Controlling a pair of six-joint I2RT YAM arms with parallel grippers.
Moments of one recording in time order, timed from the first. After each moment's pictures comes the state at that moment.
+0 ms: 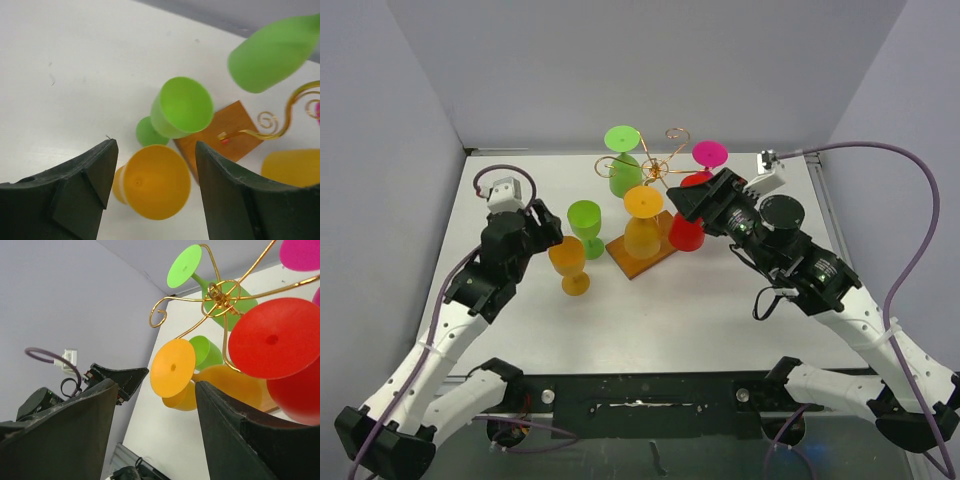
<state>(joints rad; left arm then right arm) -0.49 0.88 0.88 -0.30 -0.39 -0.50 0.78 1.00 1.28 -0.38 0.24 0.88</state>
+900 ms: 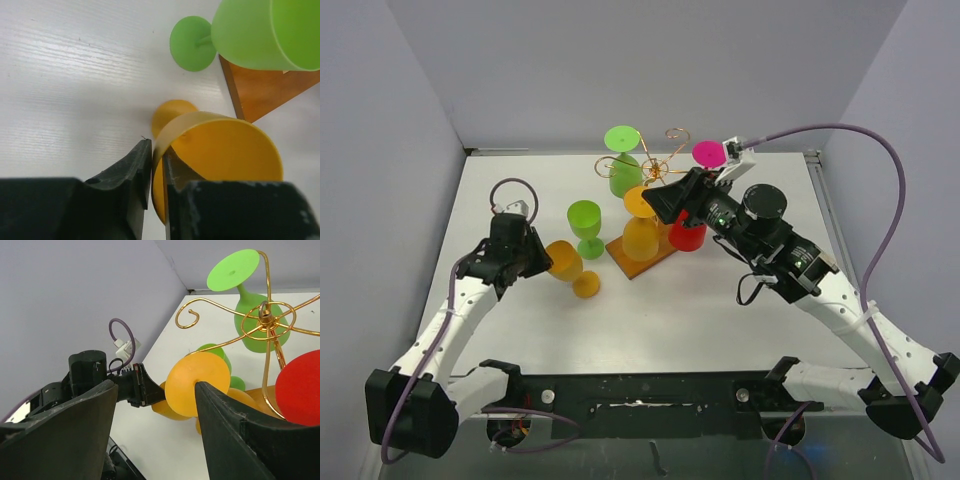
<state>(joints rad) -0.23 1.07 0.82 -0.56 -0.01 -0.56 0.78 1.09 1.29 -0.21 0.06 0.63</state>
